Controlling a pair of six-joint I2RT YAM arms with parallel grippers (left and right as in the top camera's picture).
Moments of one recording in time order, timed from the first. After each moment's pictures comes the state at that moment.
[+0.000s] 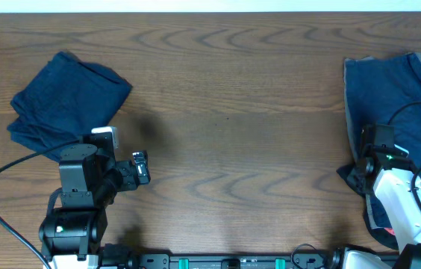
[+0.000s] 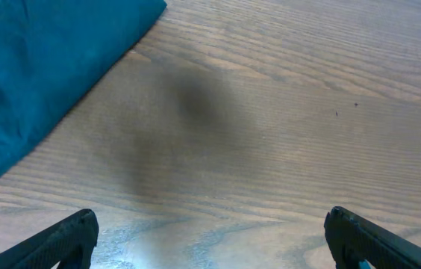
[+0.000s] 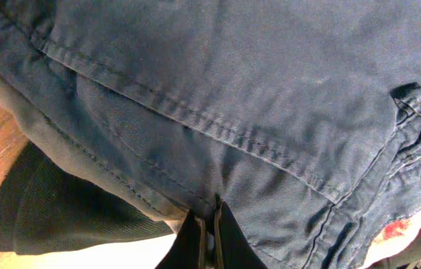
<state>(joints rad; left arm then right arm) 0.01 0.71 0.70 -0.78 0.13 -0.17 -0.18 1.31 0.64 -0.74 0.45 0.47</state>
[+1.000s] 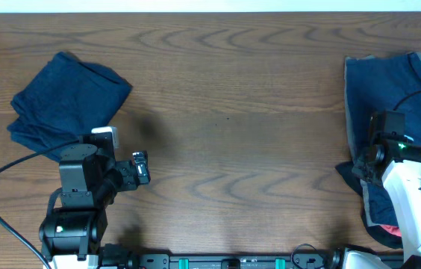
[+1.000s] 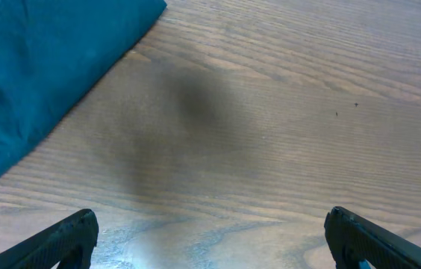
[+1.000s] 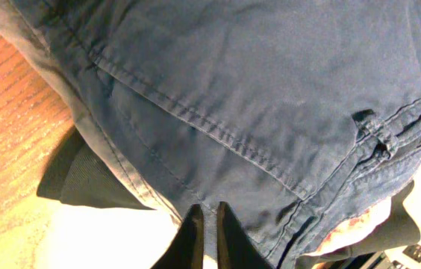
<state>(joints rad) 0.01 0.71 0.70 -0.78 0.13 -0.17 -0.18 1.30 0.81 -0.91 0.39 0.41</state>
